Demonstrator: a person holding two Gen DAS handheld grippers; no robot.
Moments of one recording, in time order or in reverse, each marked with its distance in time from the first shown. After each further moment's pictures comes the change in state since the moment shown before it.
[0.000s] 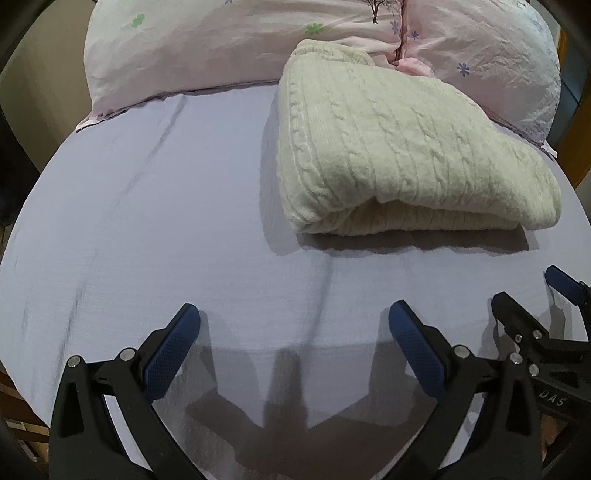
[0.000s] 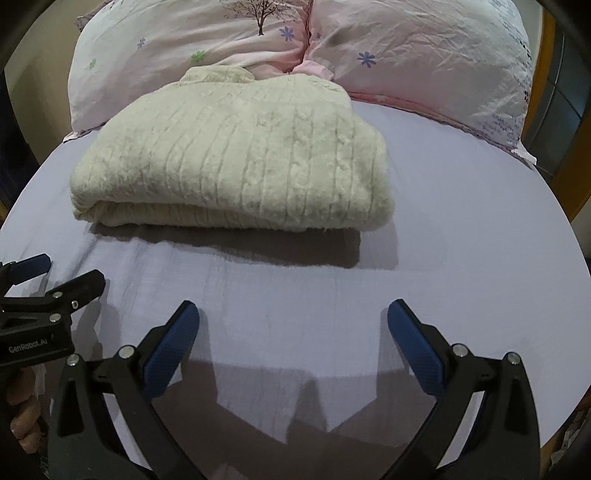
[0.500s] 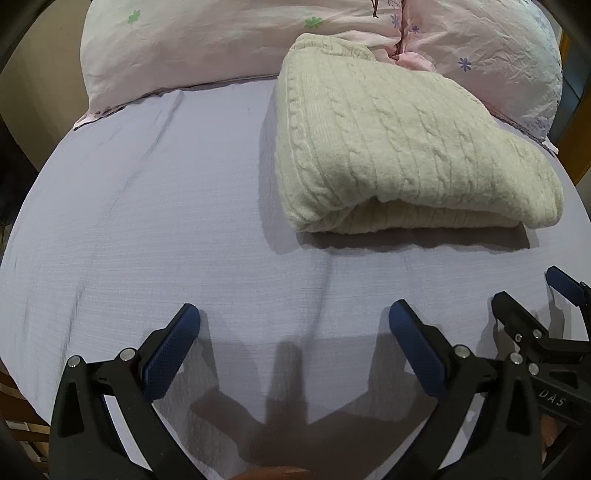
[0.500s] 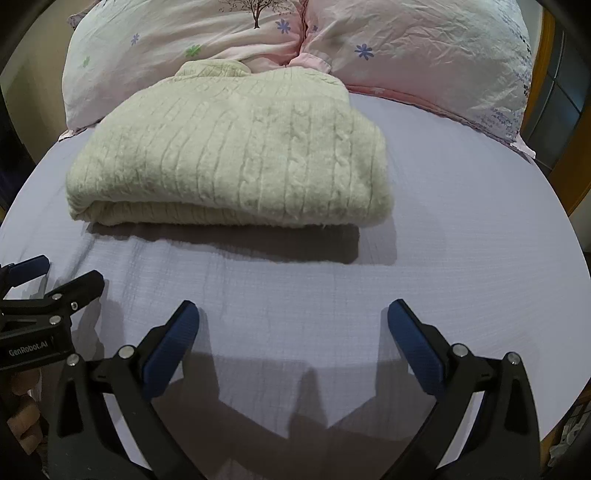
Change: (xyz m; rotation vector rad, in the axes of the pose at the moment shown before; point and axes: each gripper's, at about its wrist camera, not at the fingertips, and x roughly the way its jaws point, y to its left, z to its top) left arm 0.001 -0.001 0.001 -0.001 0.023 0.002; right arm 0.001 0.002 0.002 0.013 0.031 -0.009
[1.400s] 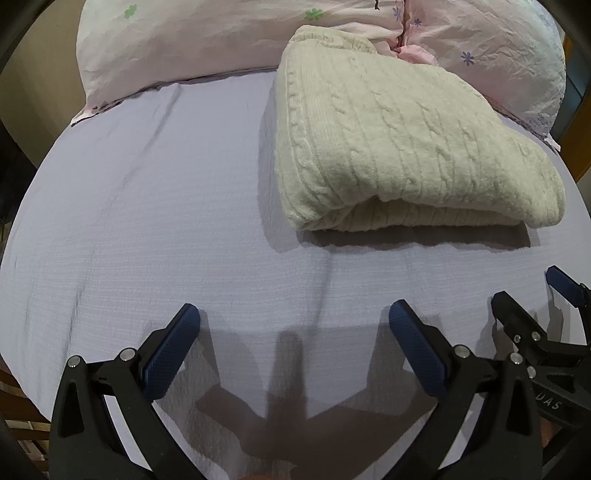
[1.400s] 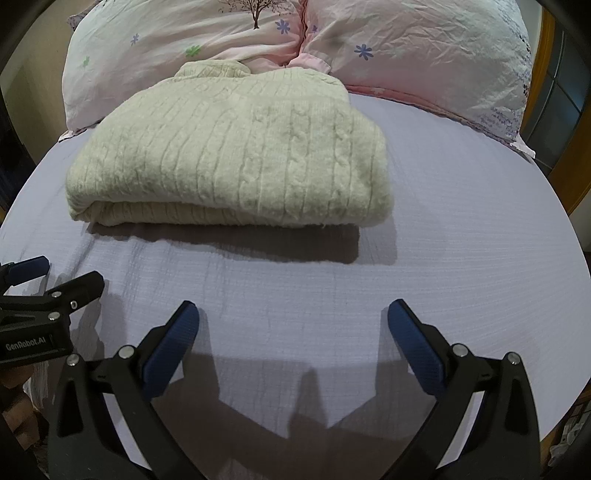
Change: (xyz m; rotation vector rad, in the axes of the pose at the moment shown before) left arm 0.002 0.001 0.004 -0.001 0.043 -0.001; right arm 0.000 0.000 0.000 0.000 0.001 0.001
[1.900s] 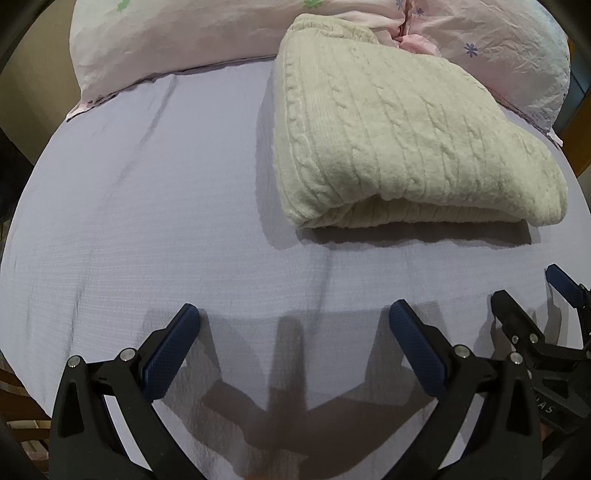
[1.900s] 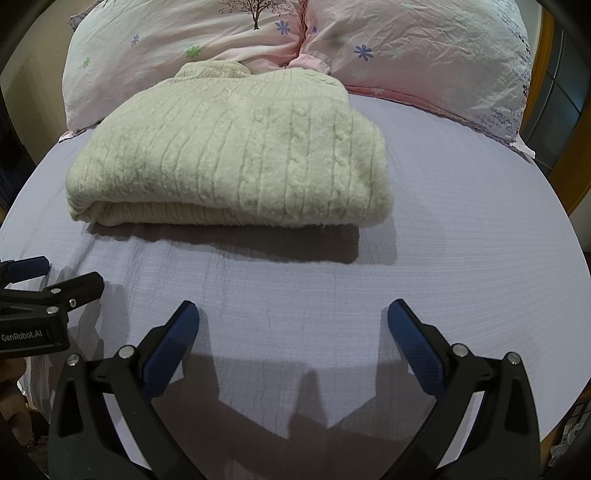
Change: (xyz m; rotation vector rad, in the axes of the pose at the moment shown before) left arm 0.004 0.002 0.009 0.006 0.056 -0.004; right arm 0.000 0.001 0.000 0.002 -0.002 -0.001
